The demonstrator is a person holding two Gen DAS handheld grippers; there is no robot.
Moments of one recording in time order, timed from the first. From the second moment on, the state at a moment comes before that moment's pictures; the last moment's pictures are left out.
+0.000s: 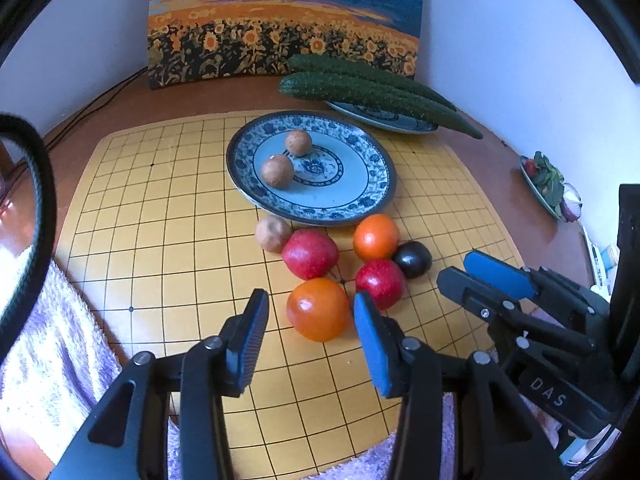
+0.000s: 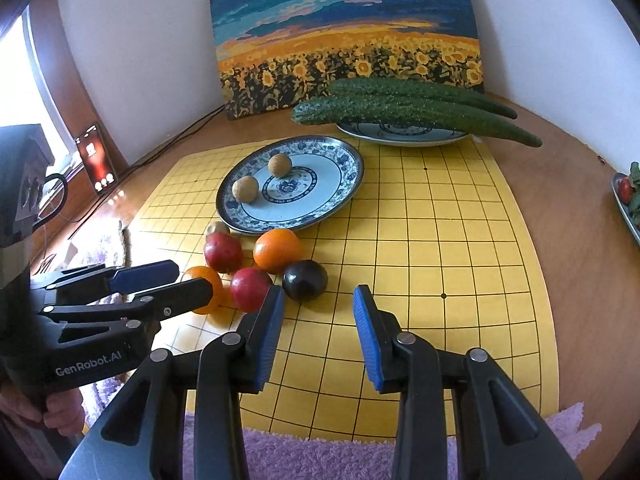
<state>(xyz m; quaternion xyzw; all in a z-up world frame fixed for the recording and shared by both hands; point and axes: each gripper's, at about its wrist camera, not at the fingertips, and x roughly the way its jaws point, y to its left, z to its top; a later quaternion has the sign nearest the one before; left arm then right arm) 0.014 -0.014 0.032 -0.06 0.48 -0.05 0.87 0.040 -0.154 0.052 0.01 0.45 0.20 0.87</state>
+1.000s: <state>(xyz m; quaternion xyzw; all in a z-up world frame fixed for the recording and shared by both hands) 0.017 -0.019 0.019 -0.07 0.49 -0.06 0.87 0.044 -0.152 0.040 0.01 0.46 0.20 0.86</state>
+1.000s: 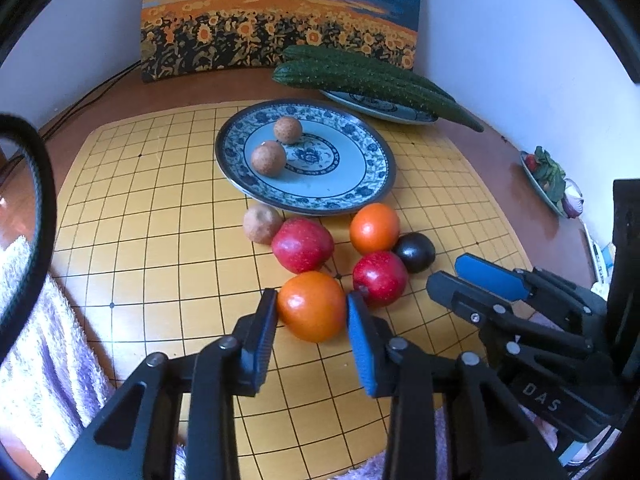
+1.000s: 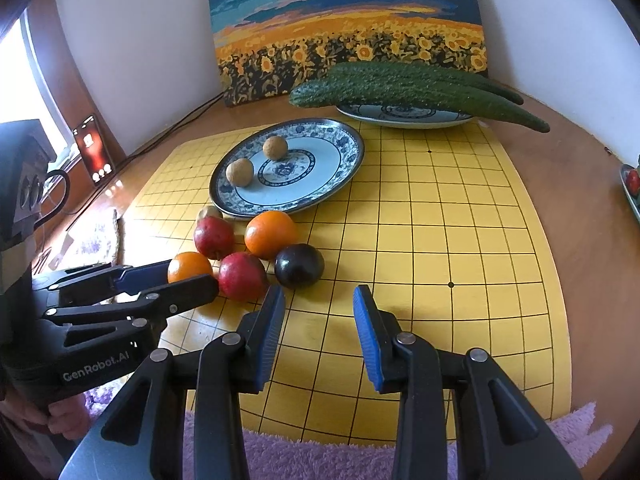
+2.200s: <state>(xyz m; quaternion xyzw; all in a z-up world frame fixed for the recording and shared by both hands) 0.011 0.009 0.030 -0.09 0.47 -0.03 0.87 0.059 -0.131 0.030 -0.02 0.46 0.22 0.86</state>
